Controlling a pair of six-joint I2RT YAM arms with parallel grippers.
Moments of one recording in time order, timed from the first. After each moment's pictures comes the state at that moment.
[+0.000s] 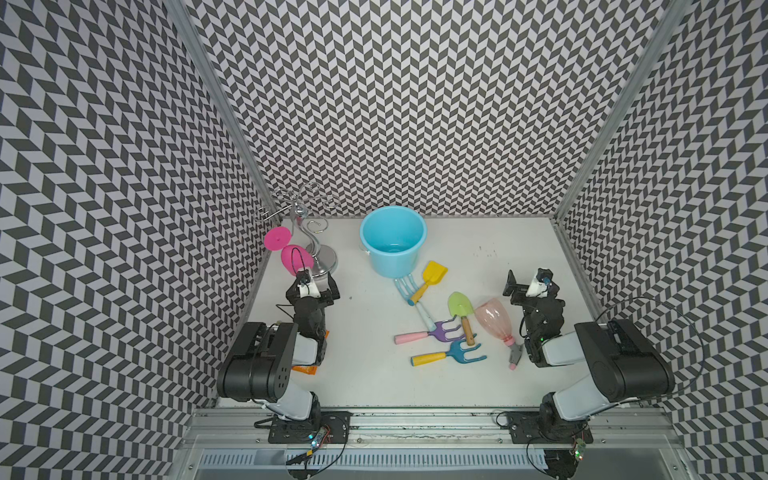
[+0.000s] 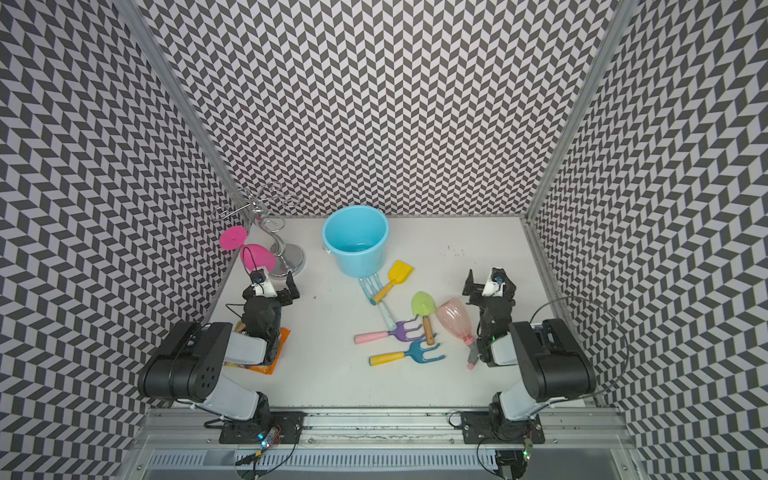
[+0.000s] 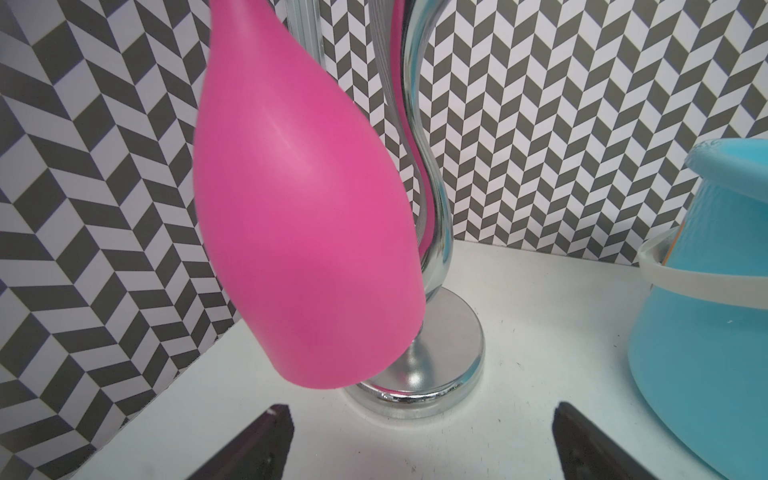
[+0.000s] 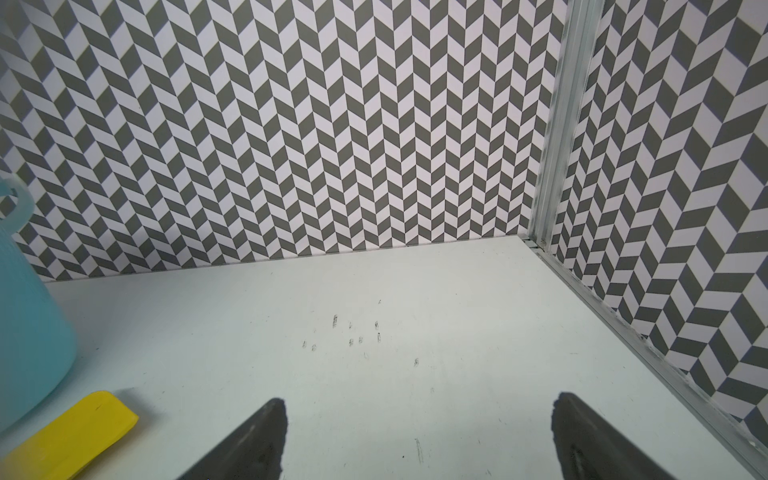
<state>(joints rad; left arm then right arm) -0.05 1.56 0.25 1.23 -0.27 -0.06 0.08 1.56 0.23 1.29 0.20 0.05</state>
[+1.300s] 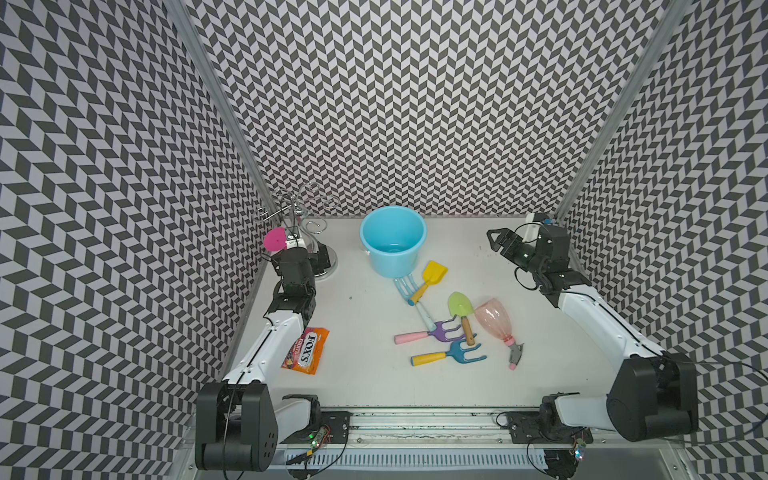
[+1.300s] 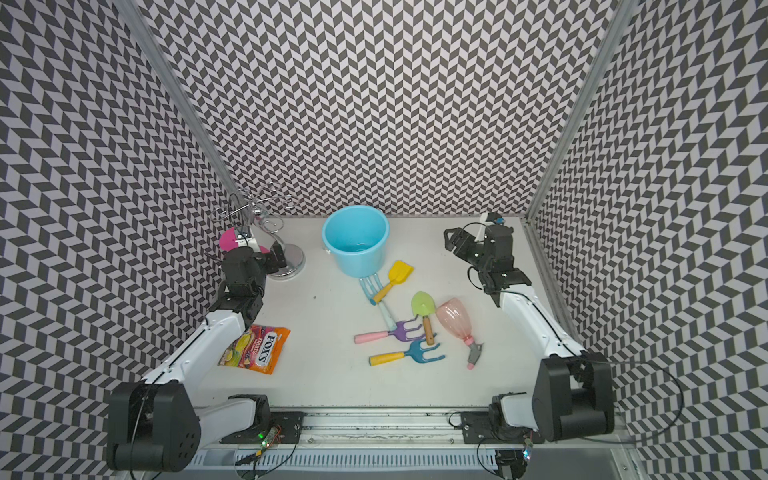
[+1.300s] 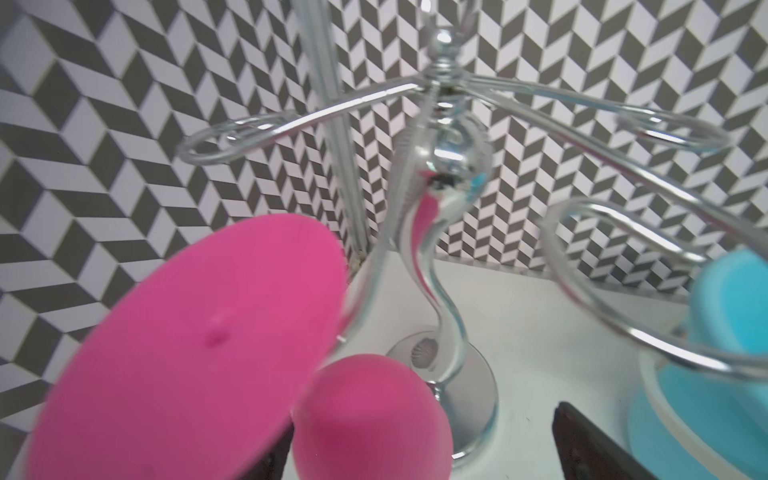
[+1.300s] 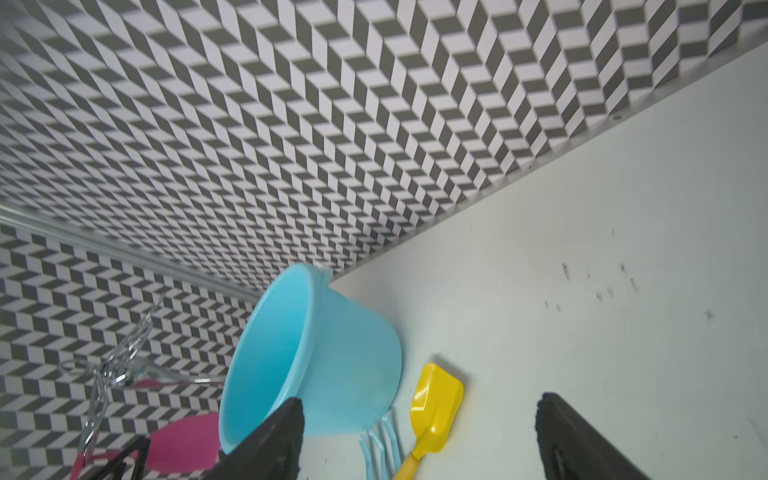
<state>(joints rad) -0.07 1.19 0.77 0.15 -0.33 -0.05 0.15 1.38 1.00 -0.05 -0.29 0.67</state>
